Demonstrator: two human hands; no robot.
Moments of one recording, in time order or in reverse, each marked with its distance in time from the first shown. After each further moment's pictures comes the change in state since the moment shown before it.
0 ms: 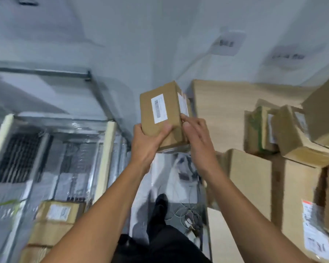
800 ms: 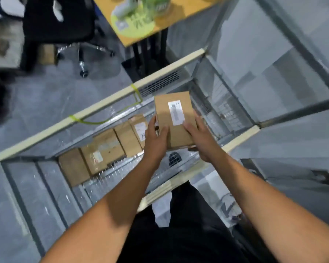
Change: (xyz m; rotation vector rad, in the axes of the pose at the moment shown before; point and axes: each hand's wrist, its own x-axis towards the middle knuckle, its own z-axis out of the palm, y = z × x) left_hand -0.088 -0.145 -0.374 -0.346 0.817 -0.170; right_hand -0.072 0.048 0.422 -0.351 -1.043 0.248
